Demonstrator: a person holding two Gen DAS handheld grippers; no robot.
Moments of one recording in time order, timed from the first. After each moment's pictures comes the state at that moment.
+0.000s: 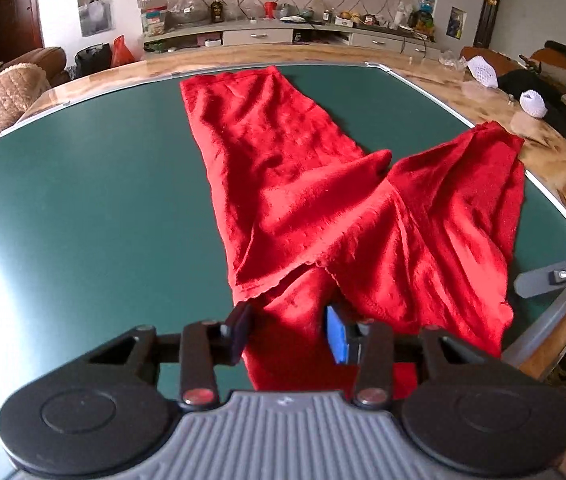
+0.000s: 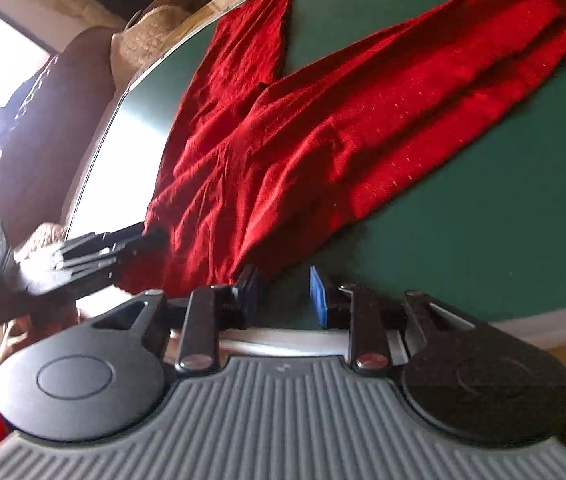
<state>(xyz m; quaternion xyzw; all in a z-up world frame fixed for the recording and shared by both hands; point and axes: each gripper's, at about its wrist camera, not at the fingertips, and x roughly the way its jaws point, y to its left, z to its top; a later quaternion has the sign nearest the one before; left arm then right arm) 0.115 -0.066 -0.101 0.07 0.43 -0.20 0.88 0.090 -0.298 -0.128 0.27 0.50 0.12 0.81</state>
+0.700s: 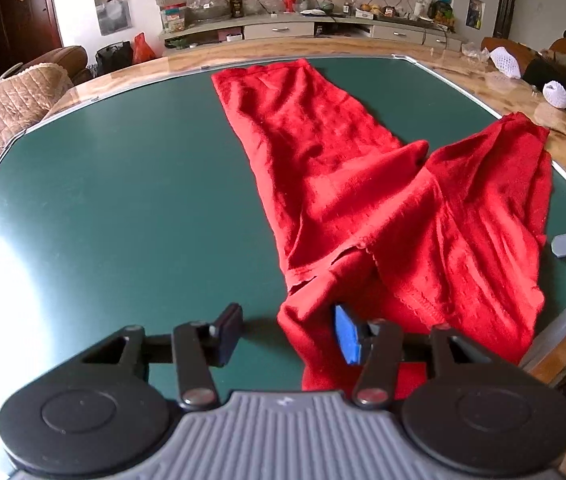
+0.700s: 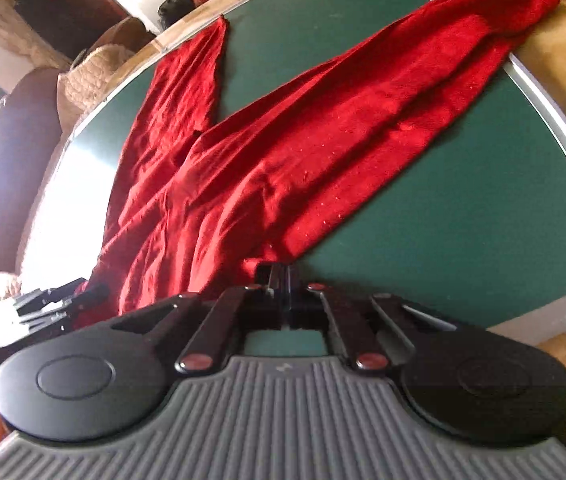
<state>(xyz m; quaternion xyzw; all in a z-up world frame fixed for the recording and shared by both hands) 0.114 -0.047 -0.103 0.09 0.44 -0.17 0.88 0.094 -0.303 -0.137 0.27 0.48 0.03 0.83</state>
